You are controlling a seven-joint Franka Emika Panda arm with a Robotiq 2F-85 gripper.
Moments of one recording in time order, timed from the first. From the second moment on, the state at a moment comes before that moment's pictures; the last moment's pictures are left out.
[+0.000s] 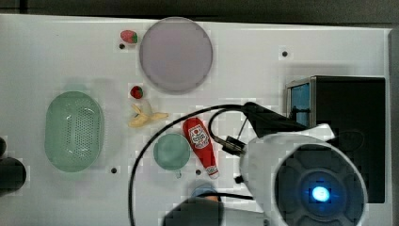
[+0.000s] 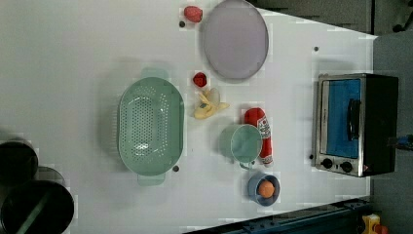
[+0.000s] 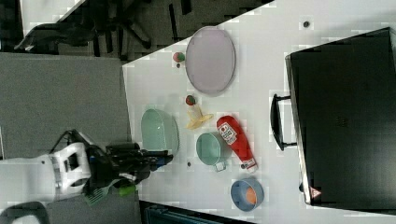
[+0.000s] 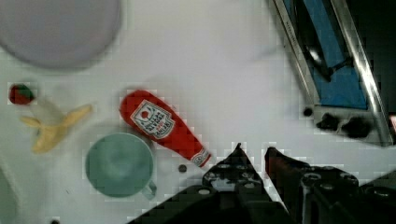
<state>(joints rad) -0.01 -0.36 -0.14 -2.11 -0.11 0.18 -0.50</state>
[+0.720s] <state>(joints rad) -0.05 -0.24 -0.38 -2.25 -0.13 0.53 -0.85</state>
